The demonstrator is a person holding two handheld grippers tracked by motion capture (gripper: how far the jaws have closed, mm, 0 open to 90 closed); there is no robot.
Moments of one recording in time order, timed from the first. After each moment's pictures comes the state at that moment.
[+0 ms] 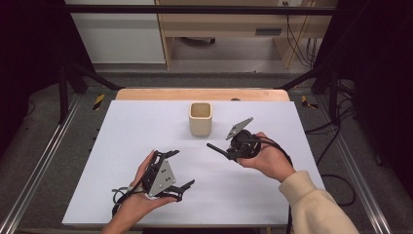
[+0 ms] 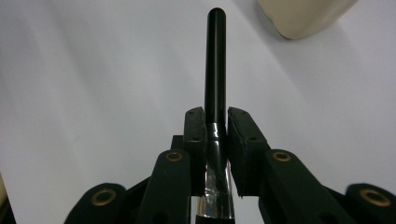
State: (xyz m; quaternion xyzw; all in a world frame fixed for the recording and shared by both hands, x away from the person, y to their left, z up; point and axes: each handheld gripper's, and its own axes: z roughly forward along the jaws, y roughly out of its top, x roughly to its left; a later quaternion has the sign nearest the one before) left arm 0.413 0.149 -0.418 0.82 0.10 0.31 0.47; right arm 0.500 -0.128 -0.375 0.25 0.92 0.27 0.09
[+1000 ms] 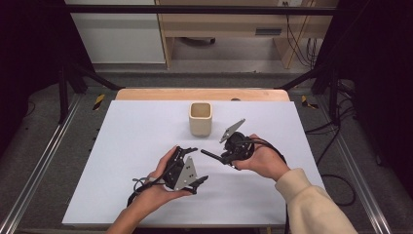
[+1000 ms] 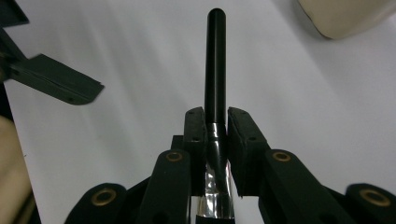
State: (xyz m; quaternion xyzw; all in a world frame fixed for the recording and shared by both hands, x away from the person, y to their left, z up) left arm 0.438 0.102 -0.429 0.85 0.03 0.34 0.41; right arm 0.501 -0.114 -0.383 0.23 0.93 0.27 0.05
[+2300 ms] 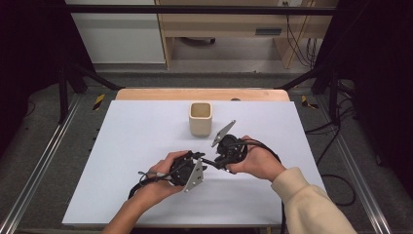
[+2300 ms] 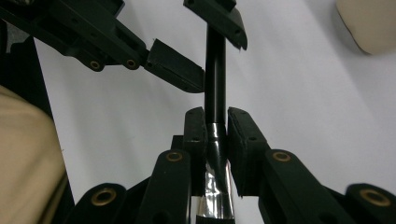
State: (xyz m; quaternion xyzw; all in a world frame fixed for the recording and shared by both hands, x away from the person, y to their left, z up) left arm 0.448 0.093 -0.426 0.88 -0.08 0.37 0.28; right arm 0.491 -0.093 -0.373 0.20 0.95 0.25 0.03
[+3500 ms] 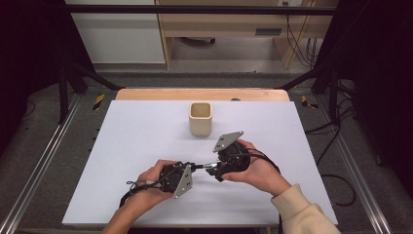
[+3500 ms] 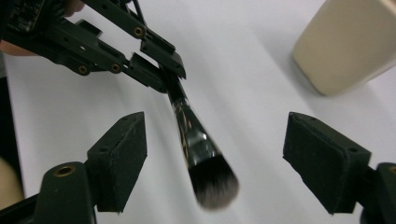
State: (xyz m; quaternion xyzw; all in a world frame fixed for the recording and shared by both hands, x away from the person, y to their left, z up) left arm 0.437 0.125 -0.442 0.89 -0.04 0.37 0.27; right arm 0.468 -0.095 -0.381 0.21 0.91 0.34 0.12
